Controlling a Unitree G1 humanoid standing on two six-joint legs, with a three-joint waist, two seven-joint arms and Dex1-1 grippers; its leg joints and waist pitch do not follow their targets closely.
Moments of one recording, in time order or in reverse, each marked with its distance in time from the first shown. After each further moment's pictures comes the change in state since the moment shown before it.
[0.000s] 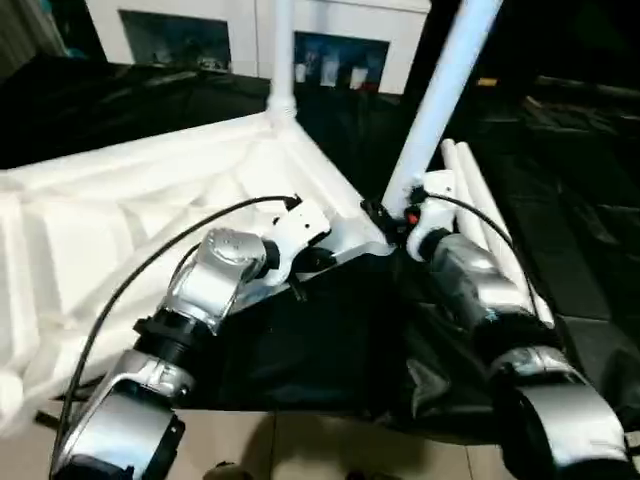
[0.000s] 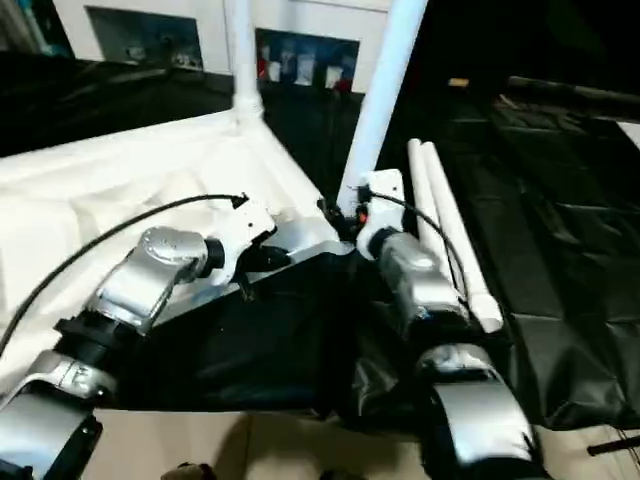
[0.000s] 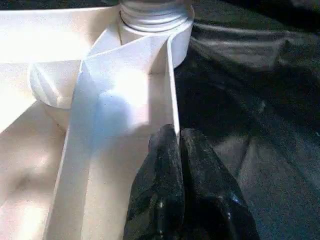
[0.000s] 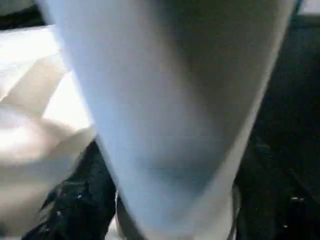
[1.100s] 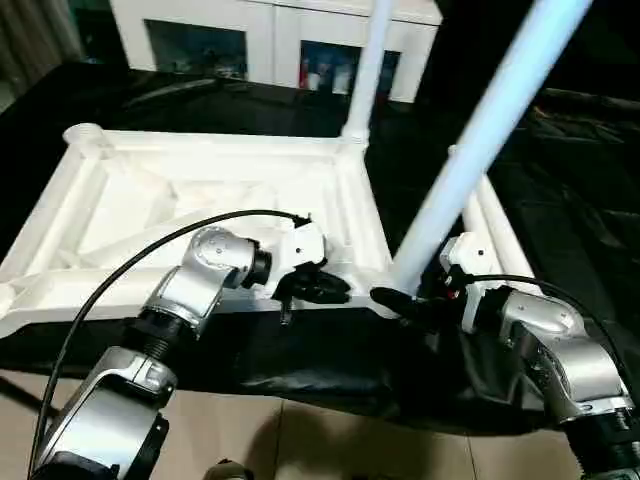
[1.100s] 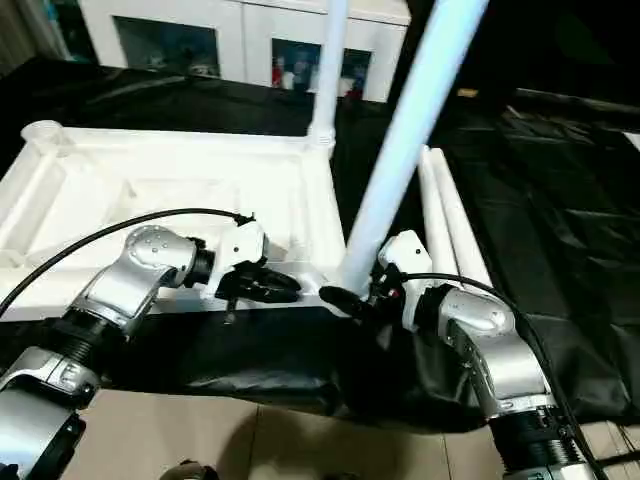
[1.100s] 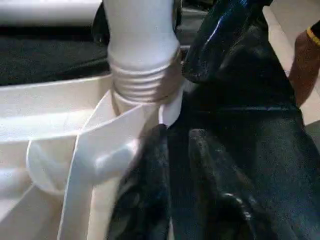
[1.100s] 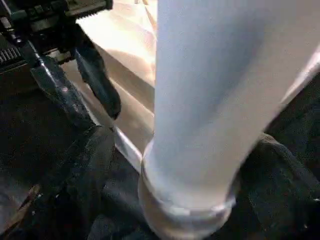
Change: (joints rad) left arm 0.004 0.058 -0.056 0.098 -0.080 -0.382 -0.325; right arm 0.430 -0.259 0.149 -0.677 0.052 0.202 0.335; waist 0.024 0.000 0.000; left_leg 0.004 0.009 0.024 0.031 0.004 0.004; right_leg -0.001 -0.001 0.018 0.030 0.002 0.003
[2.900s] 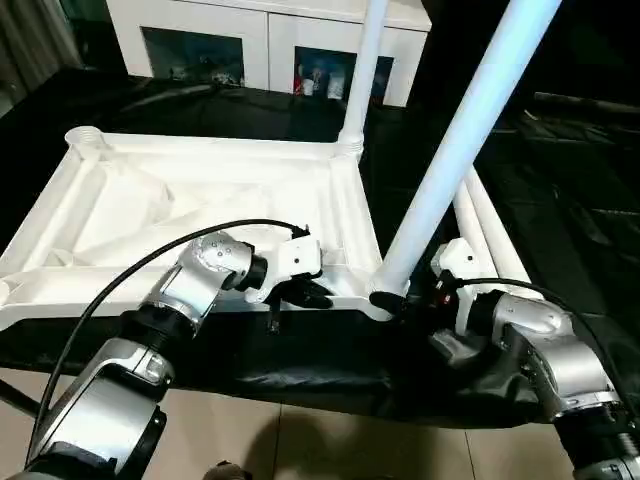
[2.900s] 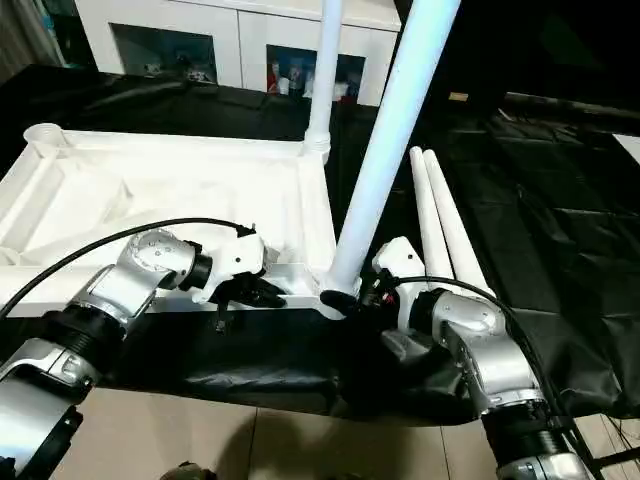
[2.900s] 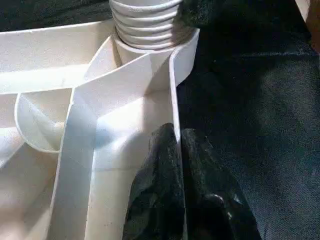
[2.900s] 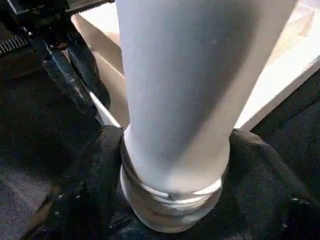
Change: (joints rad) left arm -0.037 0.026 -0.042 0.114 0.087 -0.017 0.011; right arm -0.046 0.019 0.032 0.137 -0.033 -0.067 0.018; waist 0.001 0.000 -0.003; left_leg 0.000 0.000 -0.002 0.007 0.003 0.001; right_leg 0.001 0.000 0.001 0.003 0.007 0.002
